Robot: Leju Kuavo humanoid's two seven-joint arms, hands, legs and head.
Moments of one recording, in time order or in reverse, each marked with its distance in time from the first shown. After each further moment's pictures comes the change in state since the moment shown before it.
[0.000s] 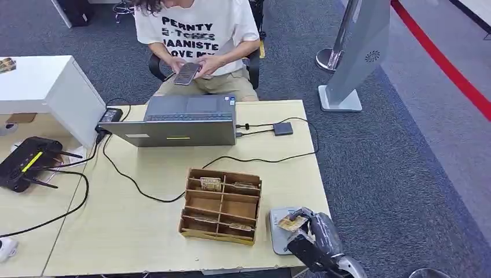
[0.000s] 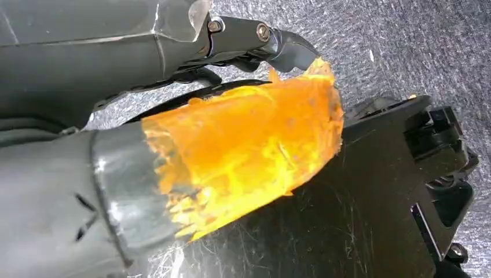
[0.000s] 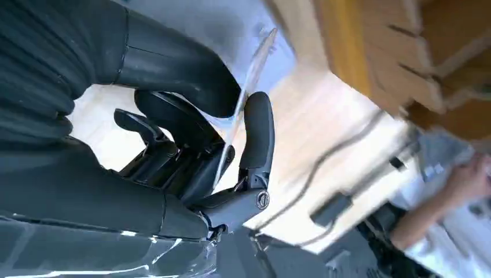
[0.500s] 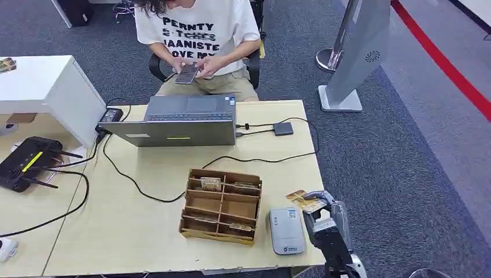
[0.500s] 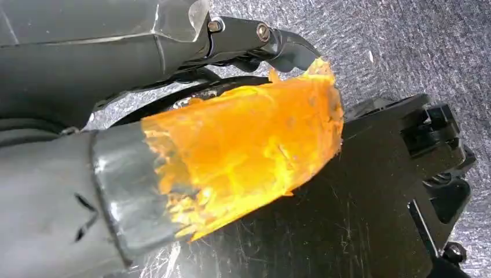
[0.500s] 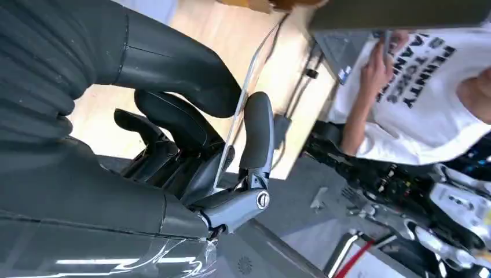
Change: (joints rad) left arm -0.001 -0.006 0.000 0.000 -0.007 0.011 0.005; right arm 0.042 0.129 -0.132 -0.123 -0.144 -0.093 -0.168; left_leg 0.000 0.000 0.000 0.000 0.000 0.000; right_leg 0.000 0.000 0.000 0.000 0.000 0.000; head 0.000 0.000
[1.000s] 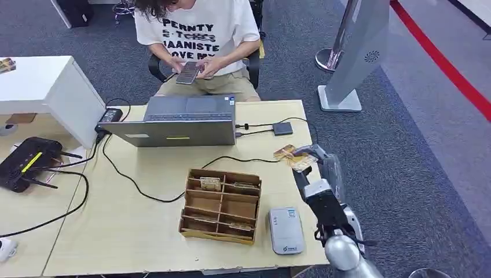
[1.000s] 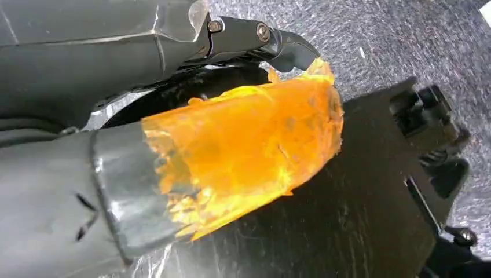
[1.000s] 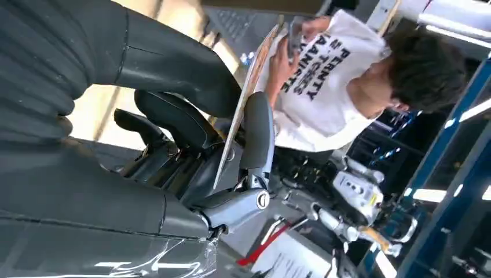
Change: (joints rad) left arm -0.014 0.000 -0.020 0.000 -0.082 -0.034 0.026; right arm -0.297 0.048 -0.001 -0.018 0.074 0.152 0.062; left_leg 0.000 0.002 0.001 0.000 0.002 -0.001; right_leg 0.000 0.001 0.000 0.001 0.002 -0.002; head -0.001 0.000
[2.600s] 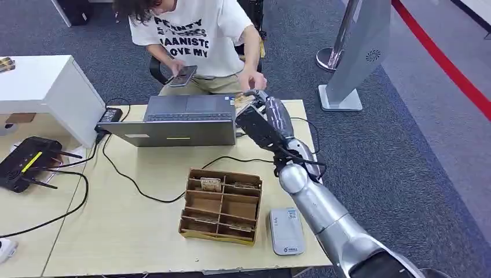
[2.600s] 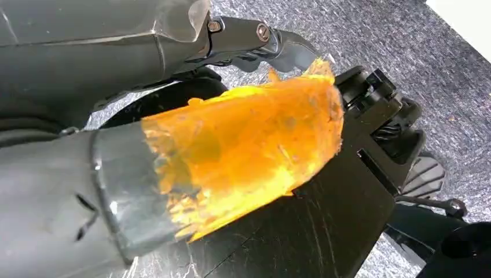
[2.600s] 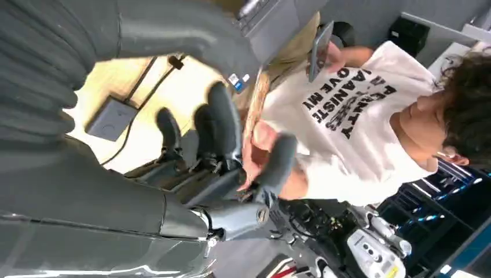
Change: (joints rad) left arm -0.056 0.000 -0.041 0.000 -0.143 -0.067 0.047; right arm -0.491 0.190 0.085 0.549 0.126 0.135 0.179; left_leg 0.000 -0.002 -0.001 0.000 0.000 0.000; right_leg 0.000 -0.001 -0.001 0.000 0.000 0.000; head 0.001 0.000
